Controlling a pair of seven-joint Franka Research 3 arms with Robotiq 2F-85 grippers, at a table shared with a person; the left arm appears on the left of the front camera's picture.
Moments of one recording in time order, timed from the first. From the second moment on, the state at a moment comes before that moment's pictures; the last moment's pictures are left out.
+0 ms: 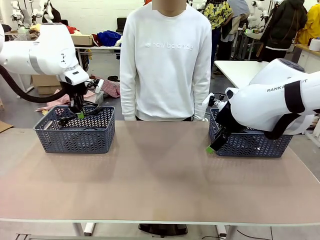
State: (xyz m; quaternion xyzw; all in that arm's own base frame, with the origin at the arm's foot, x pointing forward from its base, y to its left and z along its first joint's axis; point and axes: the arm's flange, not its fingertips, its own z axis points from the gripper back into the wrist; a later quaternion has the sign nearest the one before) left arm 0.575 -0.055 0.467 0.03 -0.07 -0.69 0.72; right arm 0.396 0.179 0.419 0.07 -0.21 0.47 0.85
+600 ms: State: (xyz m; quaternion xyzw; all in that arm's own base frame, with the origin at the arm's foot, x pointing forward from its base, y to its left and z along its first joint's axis) left arm 0.568 -0.050 0.456 0.02 -0.06 -0.70 0.71; right arm 0.396 0.179 0.419 0.07 -0.21 0.47 0.85
